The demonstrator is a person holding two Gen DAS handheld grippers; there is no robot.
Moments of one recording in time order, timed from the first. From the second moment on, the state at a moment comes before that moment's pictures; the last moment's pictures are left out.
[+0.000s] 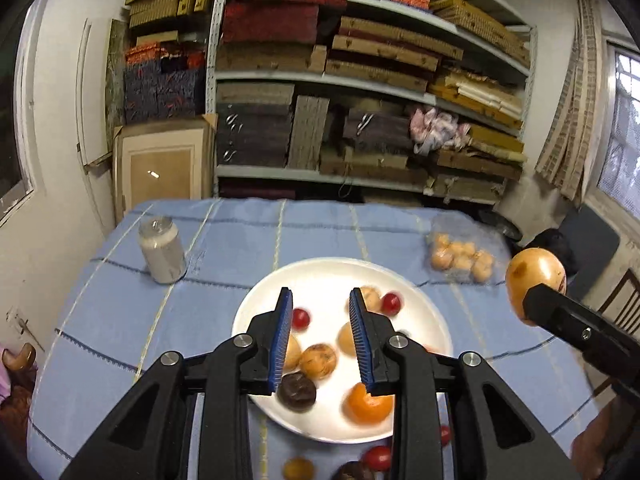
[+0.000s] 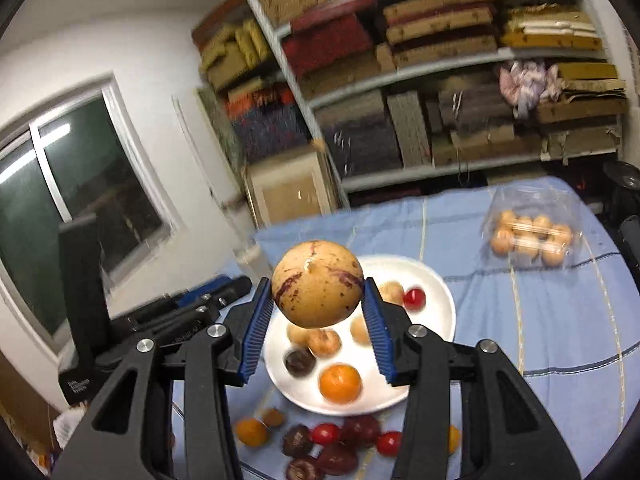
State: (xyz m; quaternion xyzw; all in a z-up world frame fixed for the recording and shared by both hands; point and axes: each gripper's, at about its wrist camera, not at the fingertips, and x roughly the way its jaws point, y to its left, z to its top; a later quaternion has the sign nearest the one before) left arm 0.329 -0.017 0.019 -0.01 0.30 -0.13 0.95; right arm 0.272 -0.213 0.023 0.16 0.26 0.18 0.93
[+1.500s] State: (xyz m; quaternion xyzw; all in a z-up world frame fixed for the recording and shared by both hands) left arm 0.344 -0.028 0.028 0.05 0.30 -0.16 0.94; right arm 0.275 -0.214 0.025 0.13 0.25 0.15 0.95
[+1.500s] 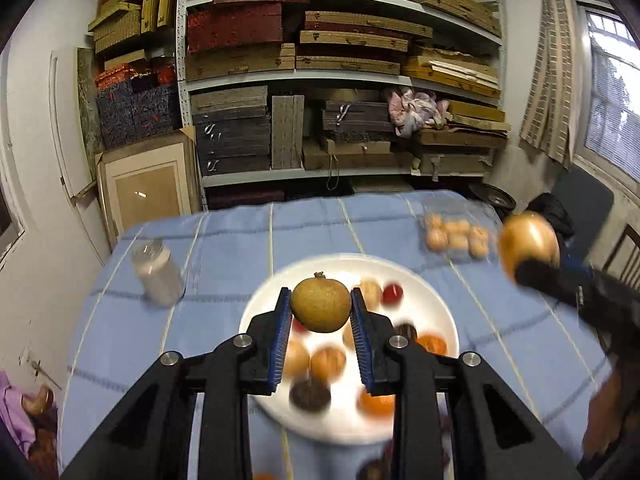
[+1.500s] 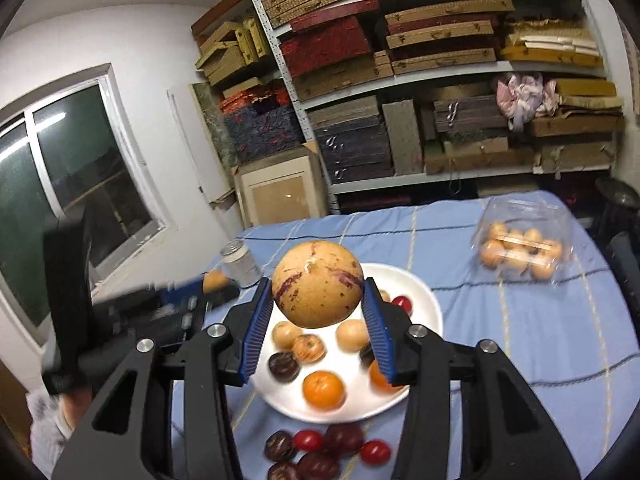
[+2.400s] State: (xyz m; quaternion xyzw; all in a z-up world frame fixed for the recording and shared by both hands) left arm 0.450 -0.057 -0.059 0.04 0.41 -0.13 0.90; right arm 0.361 -0.253 -0.061 0.19 0.35 0.10 0.91
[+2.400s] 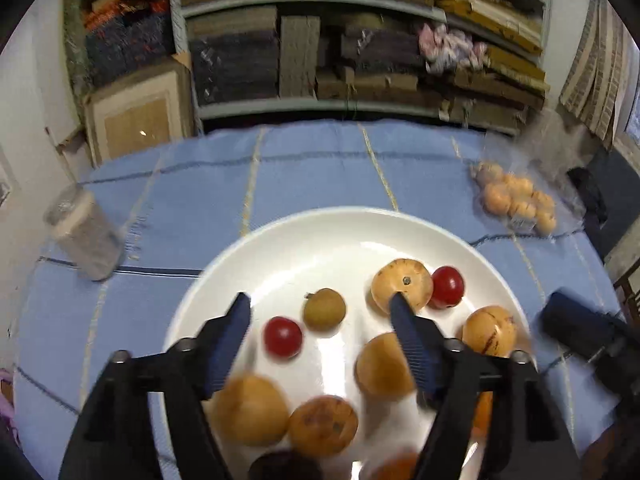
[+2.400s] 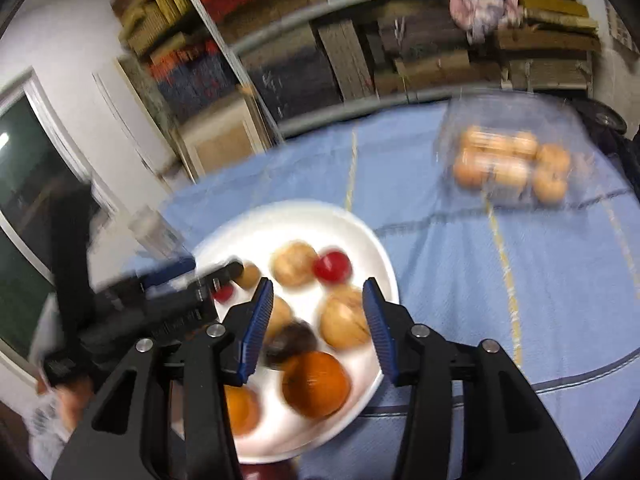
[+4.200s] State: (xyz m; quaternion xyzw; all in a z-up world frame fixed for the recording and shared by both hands) left arm 0.239 0.065 -0.123 0.02 0.45 -0.02 0.89; right arm 0.242 -0.239 -0.135 0.06 0.43 0.07 0.90
